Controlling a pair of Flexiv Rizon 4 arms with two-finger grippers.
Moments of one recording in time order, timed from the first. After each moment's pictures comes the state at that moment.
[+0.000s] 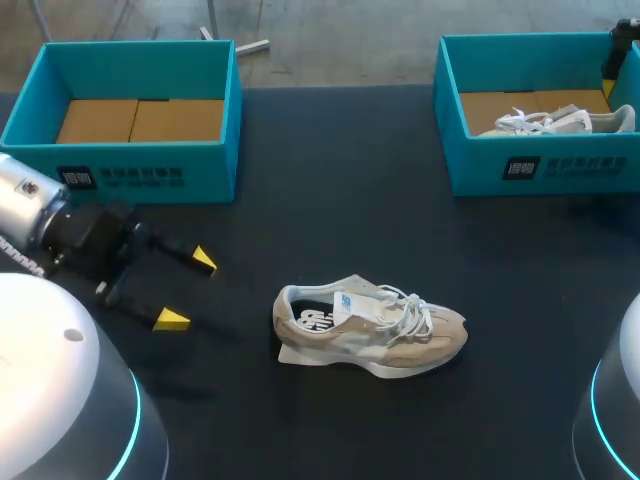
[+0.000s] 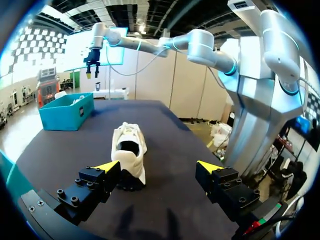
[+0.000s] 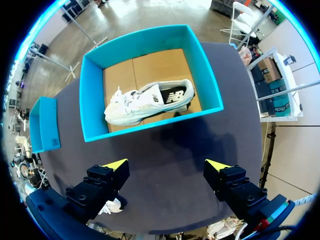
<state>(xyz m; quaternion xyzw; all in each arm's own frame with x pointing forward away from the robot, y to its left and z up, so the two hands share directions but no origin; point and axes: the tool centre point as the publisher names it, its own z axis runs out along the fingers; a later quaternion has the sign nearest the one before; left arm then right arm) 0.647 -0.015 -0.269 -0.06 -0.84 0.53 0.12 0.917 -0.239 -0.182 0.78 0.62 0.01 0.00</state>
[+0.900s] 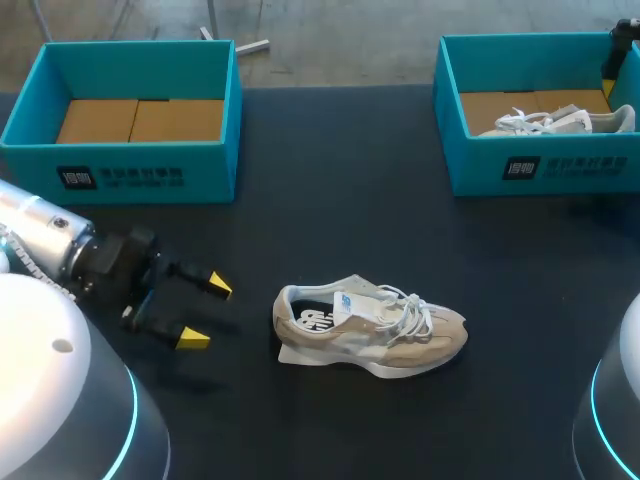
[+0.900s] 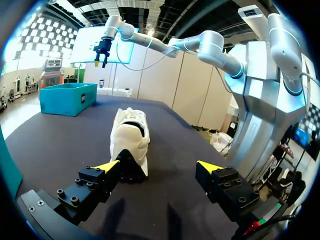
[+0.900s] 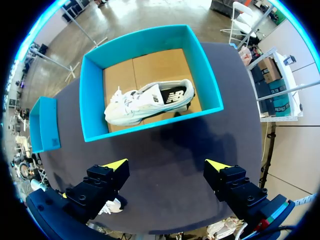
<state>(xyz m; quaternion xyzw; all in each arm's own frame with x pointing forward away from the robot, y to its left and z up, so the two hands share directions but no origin) 0.655 -0.029 -0.338 -0.03 -0.82 0.55 0.15 0.917 -0.239 -0.182 0.78 0.62 0.01 0.00</state>
